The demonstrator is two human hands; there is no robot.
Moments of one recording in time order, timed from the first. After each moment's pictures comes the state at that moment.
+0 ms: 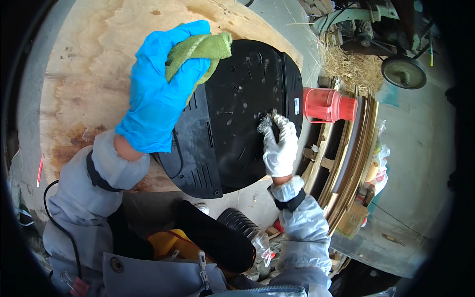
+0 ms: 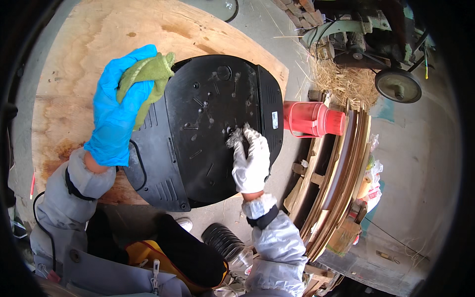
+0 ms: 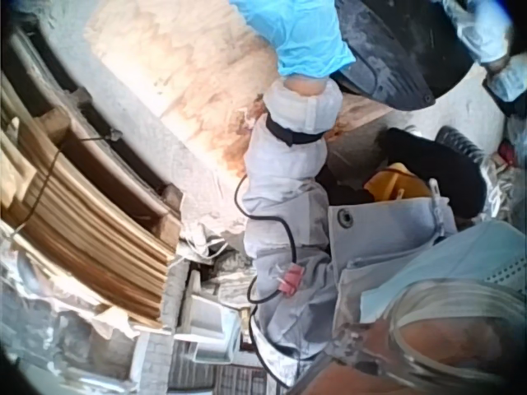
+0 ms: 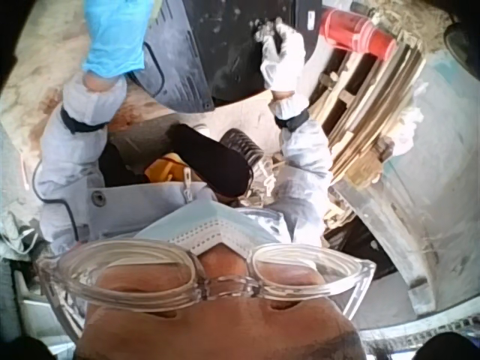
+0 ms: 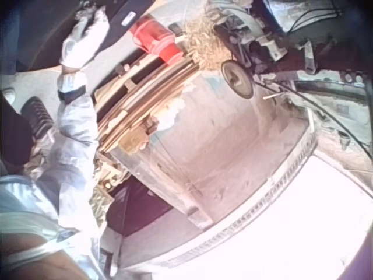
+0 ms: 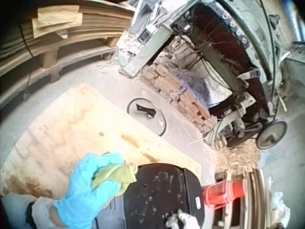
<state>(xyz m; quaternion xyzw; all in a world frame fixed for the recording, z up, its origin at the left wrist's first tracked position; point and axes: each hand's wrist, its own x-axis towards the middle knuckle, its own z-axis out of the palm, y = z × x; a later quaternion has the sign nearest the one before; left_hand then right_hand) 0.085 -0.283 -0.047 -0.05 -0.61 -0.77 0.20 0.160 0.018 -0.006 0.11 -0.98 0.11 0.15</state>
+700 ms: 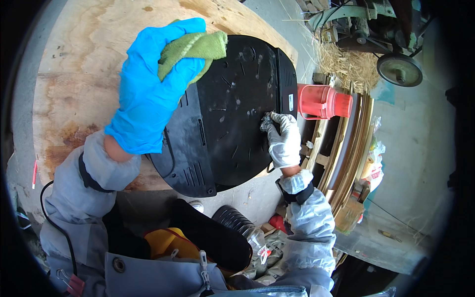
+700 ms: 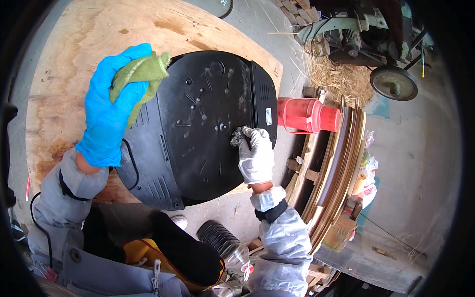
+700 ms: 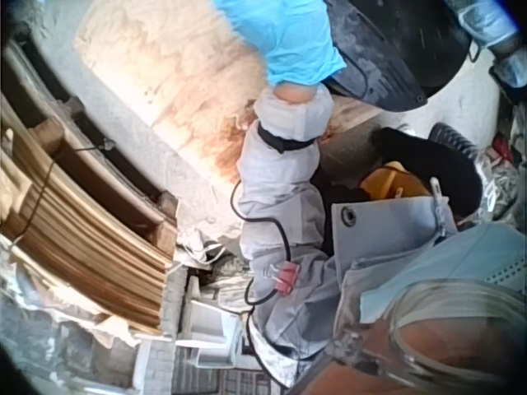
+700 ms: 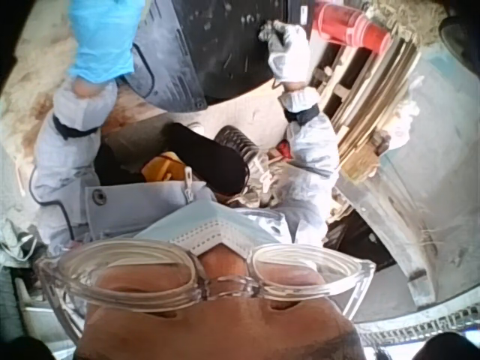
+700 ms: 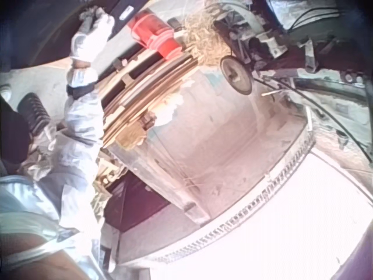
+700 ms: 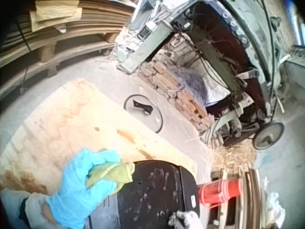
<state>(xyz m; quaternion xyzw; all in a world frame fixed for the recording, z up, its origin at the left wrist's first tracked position) 0.084 -0.283 -0.042 -0.06 -0.61 -0.76 0.19 0.147 0.052 0.009 0.06 -0.99 0.10 0.04</state>
